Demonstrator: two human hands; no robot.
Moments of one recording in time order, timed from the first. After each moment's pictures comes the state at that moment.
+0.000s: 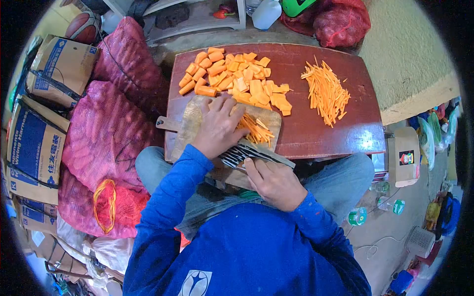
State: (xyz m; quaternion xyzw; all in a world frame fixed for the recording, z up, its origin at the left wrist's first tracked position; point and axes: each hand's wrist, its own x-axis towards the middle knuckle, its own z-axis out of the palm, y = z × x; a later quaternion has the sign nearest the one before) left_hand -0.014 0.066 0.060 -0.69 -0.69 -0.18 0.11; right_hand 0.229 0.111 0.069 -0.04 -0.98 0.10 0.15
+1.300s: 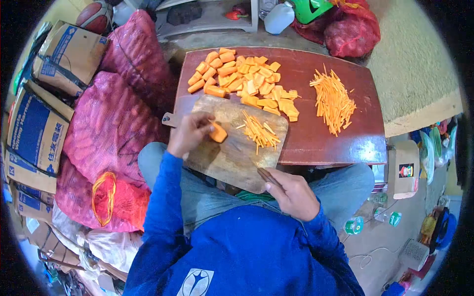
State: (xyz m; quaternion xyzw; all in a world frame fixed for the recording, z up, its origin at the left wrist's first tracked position) left_hand -0.100 0.001 0.020 -0.41 -0.77 -0.40 -0.30; right_hand 0.257 0.117 0.083 -0.15 -0.85 0.49 0.13
